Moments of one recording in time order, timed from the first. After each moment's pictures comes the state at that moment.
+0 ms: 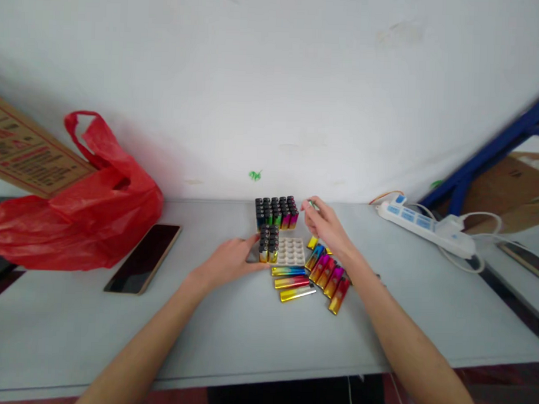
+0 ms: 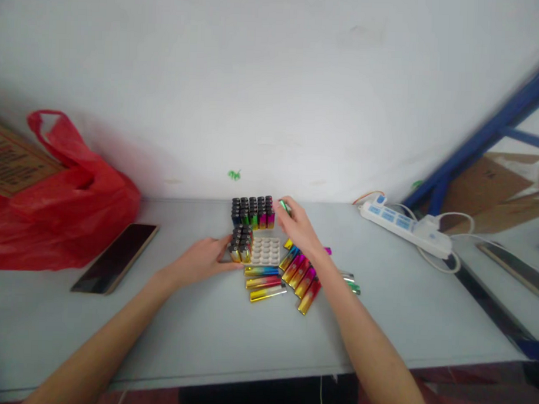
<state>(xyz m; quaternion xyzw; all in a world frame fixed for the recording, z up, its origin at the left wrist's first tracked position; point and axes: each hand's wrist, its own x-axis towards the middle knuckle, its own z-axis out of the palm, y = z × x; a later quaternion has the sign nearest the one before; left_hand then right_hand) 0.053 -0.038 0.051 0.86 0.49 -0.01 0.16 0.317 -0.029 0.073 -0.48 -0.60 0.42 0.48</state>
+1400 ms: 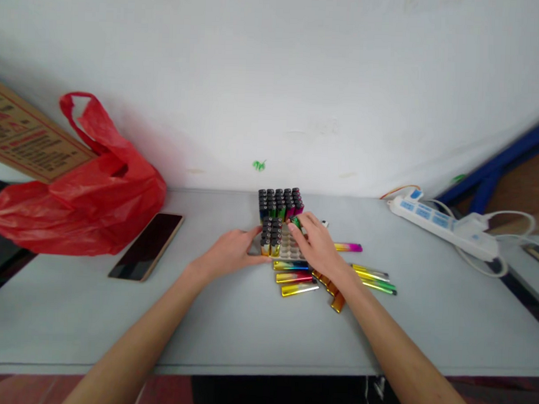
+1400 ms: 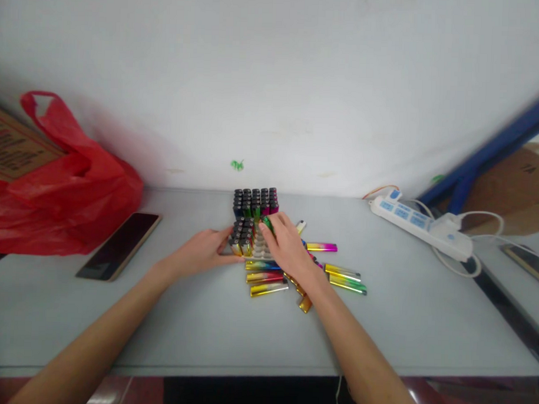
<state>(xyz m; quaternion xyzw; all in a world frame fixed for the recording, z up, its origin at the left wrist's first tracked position) 0.052 -0.037 0.048 0.85 0.49 0.00 0.17 0.296 -0.055 0.036 -0.47 -0.76 0.18 0.40</state>
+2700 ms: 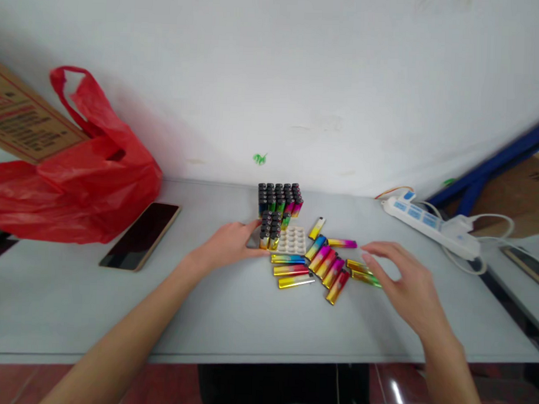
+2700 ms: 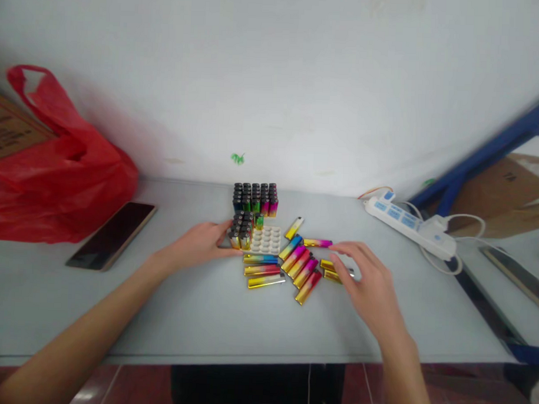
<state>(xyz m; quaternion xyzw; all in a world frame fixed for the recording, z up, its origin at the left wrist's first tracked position) 0.053 -0.037 0.048 0.85 0.50 0.01 0.16 0.417 -0.160 0.066 -0.59 -0.73 0.04 0.34</state>
